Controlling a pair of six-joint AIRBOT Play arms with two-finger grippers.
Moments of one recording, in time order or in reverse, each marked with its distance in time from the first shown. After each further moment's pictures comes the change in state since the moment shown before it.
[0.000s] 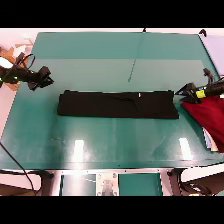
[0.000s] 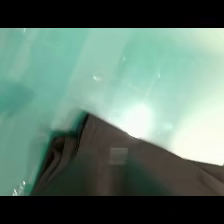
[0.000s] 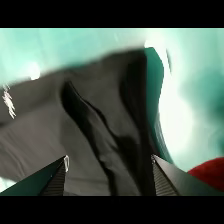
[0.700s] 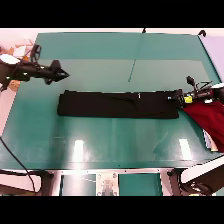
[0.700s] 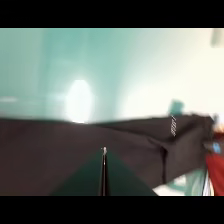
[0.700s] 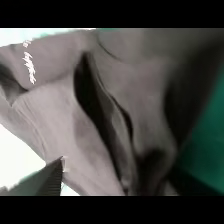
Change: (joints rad) left arm -0.118 0.000 0.007 -0.347 -0.059 0.272; right arm 0.045 -0.195 -0.026 0.105 0.053 -0.153
